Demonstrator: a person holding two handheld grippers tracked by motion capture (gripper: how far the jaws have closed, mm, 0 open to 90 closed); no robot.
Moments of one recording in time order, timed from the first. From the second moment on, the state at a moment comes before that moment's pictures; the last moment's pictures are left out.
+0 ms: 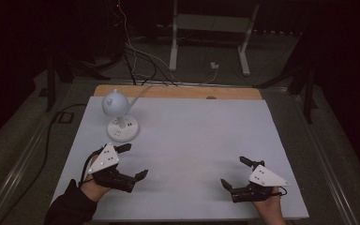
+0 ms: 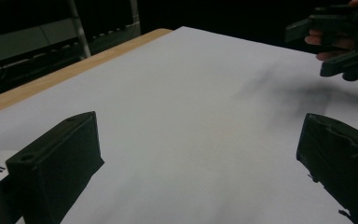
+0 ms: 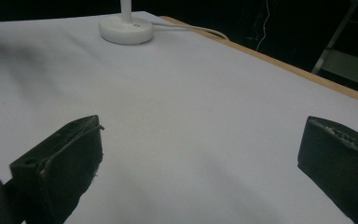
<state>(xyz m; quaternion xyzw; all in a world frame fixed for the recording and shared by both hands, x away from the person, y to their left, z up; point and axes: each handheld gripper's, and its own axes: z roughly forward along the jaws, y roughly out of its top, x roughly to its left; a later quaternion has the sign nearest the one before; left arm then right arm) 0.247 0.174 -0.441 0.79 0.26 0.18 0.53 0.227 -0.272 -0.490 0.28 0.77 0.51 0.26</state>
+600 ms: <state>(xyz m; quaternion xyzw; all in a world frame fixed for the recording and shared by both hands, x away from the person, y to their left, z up) 0.272 0.161 -0.445 0.77 0.31 0.23 0.51 0.227 -0.273 -0.490 0.28 0.77 0.51 0.26</state>
